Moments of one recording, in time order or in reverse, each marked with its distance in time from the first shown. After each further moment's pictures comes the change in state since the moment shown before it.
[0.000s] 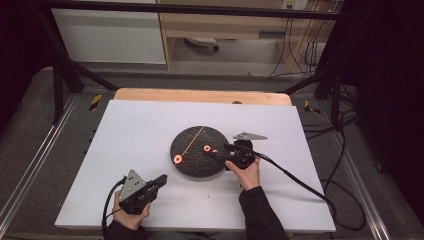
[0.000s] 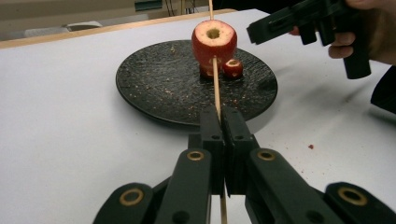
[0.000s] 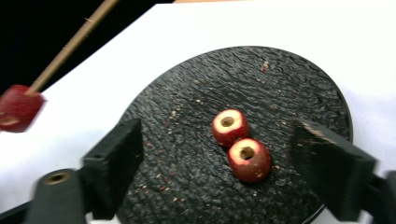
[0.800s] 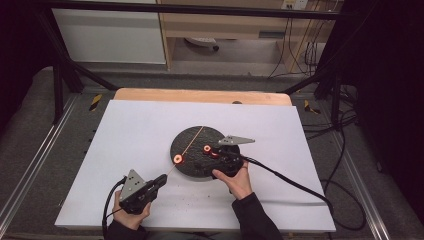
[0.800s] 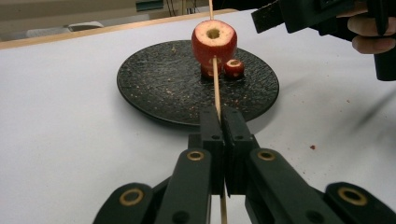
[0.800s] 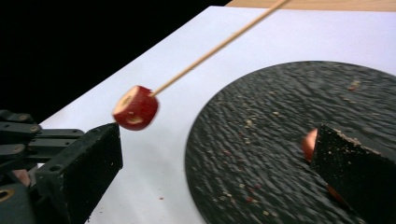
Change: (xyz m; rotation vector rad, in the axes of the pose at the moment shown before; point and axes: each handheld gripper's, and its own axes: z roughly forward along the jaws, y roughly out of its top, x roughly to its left) left arm 0.000 0.000 0.001 -0.002 0.006 0.001; right arm 0.057 0.007 0.002 0.004 0.128 -0.077
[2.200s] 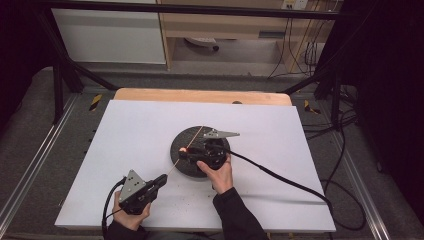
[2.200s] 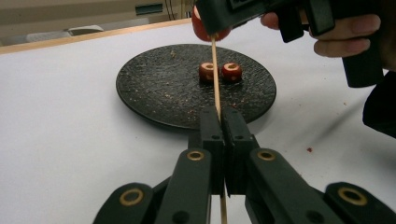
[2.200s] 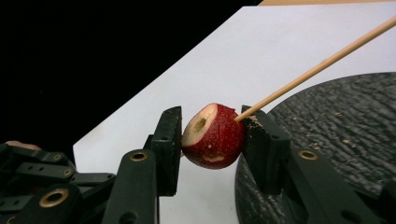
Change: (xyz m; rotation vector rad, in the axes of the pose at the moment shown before) left arm -0.001 0.001 -0.002 -0.012 -0.003 0.004; right arm 0.015 0.019 0.034 -0.022 0.124 0.071
